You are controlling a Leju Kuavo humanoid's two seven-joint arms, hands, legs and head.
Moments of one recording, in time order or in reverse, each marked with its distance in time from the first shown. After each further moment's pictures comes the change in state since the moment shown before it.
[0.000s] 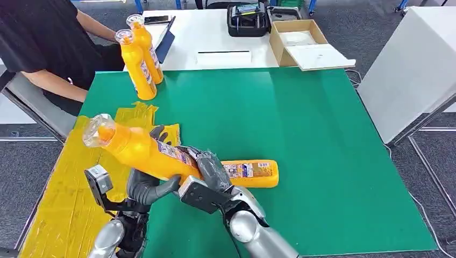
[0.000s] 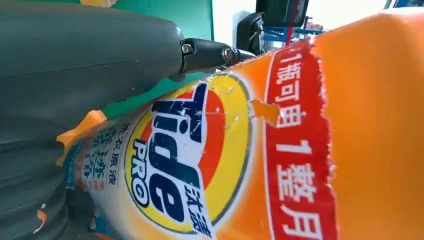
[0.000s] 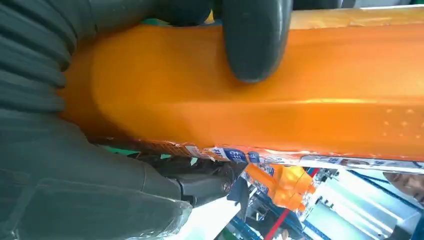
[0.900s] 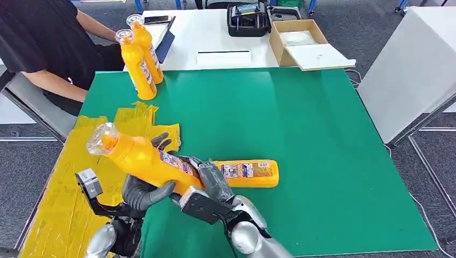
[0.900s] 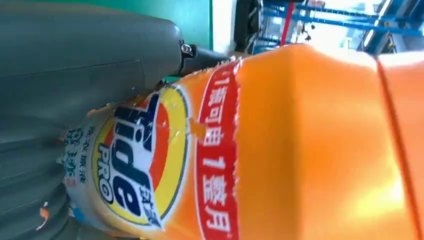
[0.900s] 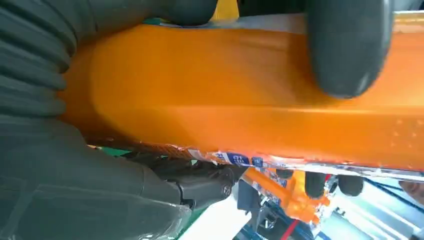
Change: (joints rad) left arm 0.042 0.009 0.027 -0.053 0.078 -0.130 0.033; right arm 0.074 -0.024 0.008 -0.055 0.019 0.000 0.029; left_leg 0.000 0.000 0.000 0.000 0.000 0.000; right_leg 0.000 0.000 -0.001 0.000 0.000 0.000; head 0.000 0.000
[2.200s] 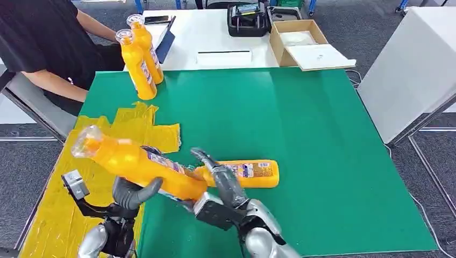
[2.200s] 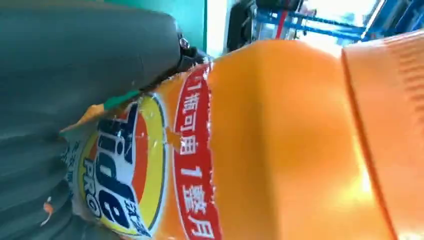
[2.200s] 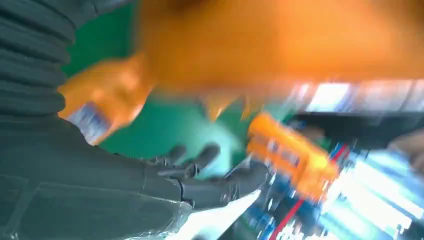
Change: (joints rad) left arm 0.019 0.017 0.050 -0.025 0.034 -0.057 0.000; right arm 0.053 -0.095 -0.045 -0.134 0.017 -0.043 0.024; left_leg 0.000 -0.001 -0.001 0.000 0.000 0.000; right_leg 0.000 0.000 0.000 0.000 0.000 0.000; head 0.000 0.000
